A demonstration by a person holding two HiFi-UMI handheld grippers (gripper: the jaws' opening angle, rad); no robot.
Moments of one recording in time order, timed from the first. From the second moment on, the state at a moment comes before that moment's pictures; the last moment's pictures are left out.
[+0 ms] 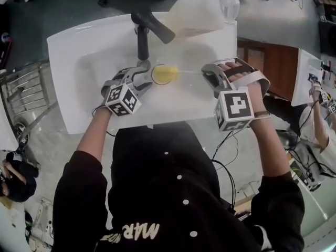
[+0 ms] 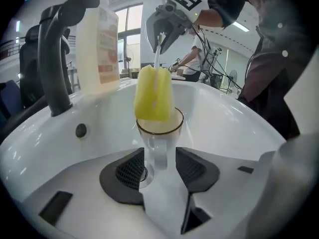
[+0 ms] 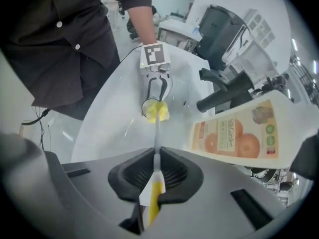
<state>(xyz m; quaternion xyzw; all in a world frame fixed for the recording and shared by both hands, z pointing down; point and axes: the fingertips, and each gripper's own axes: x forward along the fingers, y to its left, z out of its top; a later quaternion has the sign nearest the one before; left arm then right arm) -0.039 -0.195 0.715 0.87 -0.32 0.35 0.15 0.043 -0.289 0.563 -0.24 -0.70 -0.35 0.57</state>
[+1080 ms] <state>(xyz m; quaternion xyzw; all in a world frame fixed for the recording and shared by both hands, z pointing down) -0.030 -0.204 0.717 0.84 -0.33 0.40 0.16 0.020 -0.279 0.633 -0.29 -0.59 -0.36 0.66</state>
